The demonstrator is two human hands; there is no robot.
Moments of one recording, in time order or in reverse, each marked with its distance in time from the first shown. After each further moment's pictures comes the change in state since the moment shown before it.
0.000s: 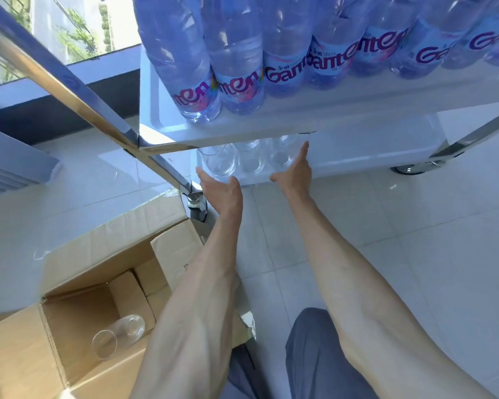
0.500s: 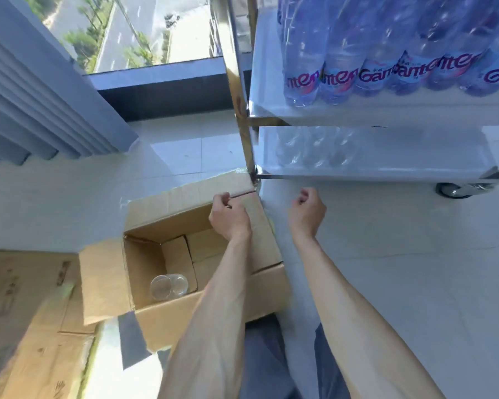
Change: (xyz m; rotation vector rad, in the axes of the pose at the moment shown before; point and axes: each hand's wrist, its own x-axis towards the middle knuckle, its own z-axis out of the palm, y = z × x) left_hand -0.042 -0.065 -0.181 -0.050 0.358 0.078; right_hand -0.196 -0.017 0.071 0.144 0.270 -0.163
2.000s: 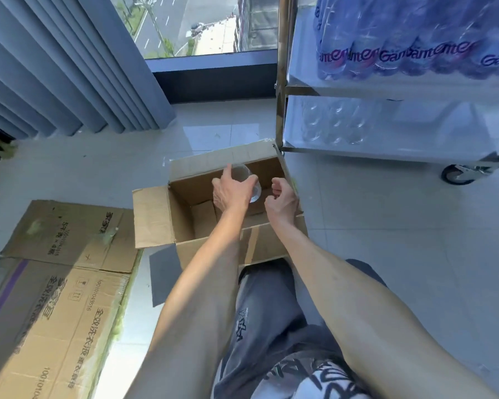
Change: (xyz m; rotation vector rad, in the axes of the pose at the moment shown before) left_hand -0.029 -0.011 -0.150 0.302 -0.283 0.059; right_hand -0.177 -0.022 -0.032 0.067 -0.400 -0.142
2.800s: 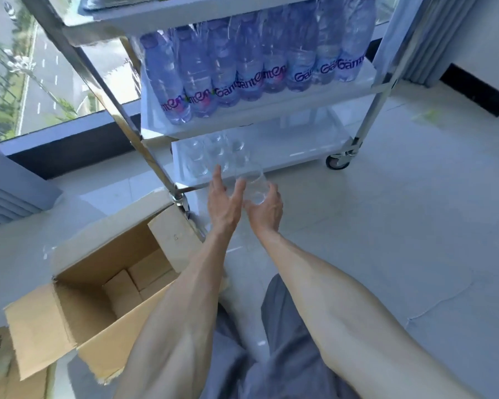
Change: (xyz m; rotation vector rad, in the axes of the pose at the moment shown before) left_hand -0.086 0.141 0.183 -0.244 -0.389 0.453; right_hand 0.102 0.081 -0.181 0.088 0.478 0.141
